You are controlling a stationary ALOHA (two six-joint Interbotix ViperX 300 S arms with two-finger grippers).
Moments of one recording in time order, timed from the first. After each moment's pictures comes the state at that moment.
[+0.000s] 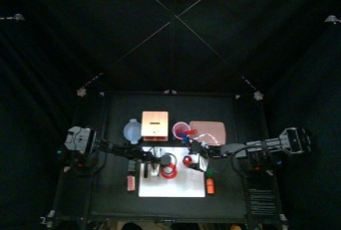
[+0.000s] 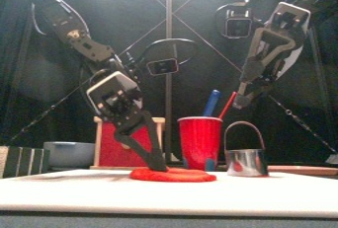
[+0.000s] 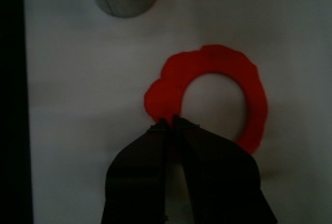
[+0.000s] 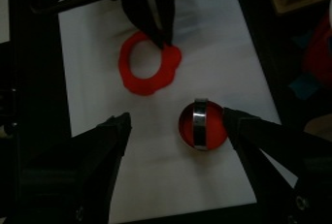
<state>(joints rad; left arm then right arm) -0.10 0.21 0.61 -0.26 0.05 0.27 0.04 -0.33 0.88 0.15 0.18 0.18</state>
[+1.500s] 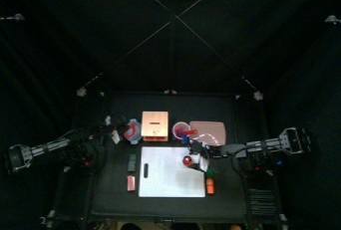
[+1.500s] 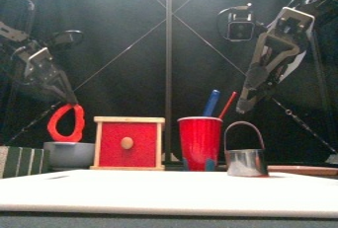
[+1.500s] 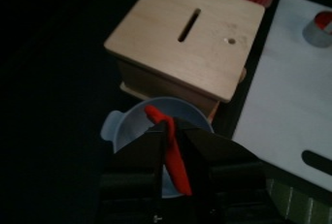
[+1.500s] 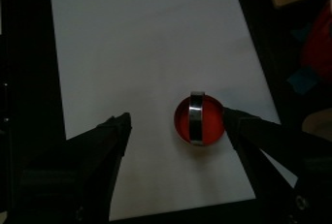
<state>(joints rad) 0.52 -0.72 1.18 -0.23 0.17 0.27 0.03 -0.33 0.90 0.13 0.16 0.18</state>
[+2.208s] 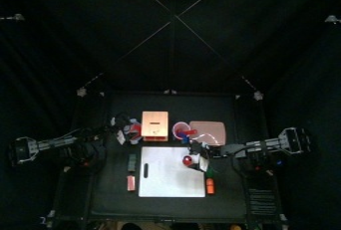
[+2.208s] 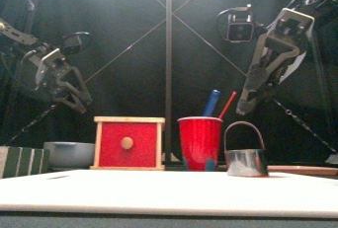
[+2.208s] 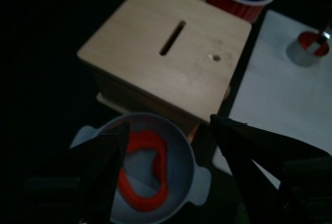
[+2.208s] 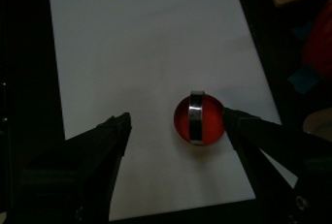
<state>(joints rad) 0.47 -0.66 1.17 -0.37 0.02 0.27 0.03 -0.32 0.90 0.13 0.16 0.18</state>
